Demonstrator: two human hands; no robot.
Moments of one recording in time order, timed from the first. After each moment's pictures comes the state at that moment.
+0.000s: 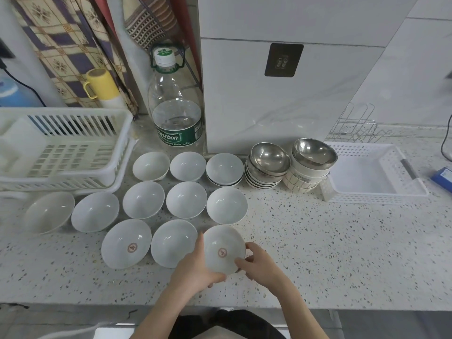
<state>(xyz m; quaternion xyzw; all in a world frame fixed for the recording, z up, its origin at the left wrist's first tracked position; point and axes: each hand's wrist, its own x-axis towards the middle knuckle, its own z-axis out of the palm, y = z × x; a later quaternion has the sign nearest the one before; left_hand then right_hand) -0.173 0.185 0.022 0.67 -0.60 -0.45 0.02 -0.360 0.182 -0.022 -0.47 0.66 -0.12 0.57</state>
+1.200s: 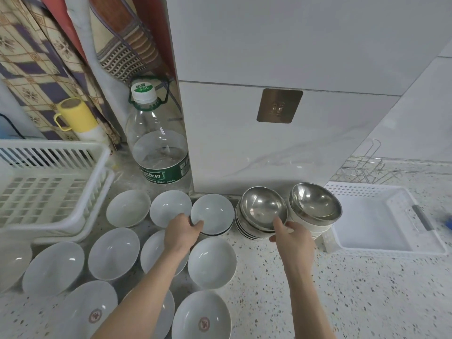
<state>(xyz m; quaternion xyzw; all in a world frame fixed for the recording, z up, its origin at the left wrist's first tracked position) -0.188 -0.026 -0.006 0.78 -0.51 -0.32 0.17 -0.415 0.026 0.054 -0.31 0.82 -0.36 0.32</state>
